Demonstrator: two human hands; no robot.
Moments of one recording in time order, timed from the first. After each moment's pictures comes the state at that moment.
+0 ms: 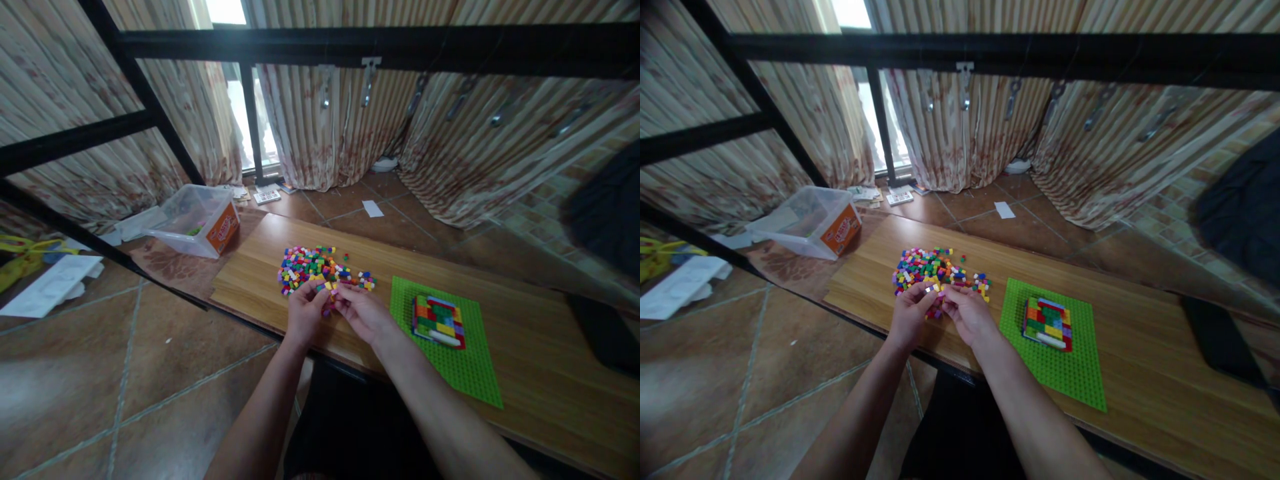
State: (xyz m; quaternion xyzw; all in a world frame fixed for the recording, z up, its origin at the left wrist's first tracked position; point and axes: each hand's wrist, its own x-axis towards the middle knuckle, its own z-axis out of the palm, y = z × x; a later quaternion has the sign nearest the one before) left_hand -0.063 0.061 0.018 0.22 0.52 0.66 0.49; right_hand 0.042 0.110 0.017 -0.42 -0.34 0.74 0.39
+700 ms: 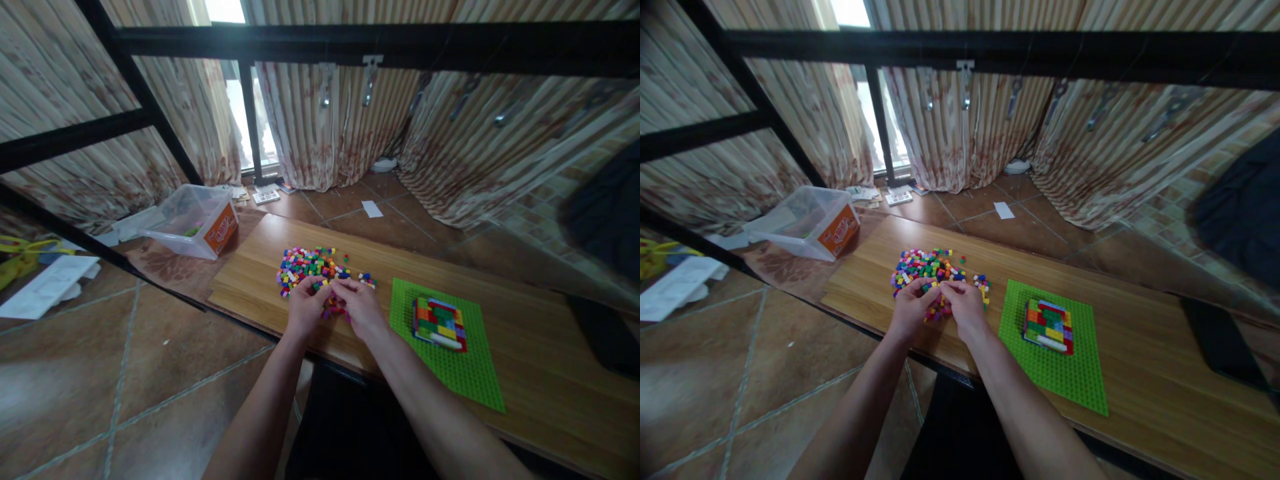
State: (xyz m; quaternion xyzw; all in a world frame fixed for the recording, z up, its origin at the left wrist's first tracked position) left_hand -0.069 0.078 0.006 0.24 0.54 0.65 0.48; right_hand 0.028 0.116 0.017 -0.49 -0.39 0.67 0.41
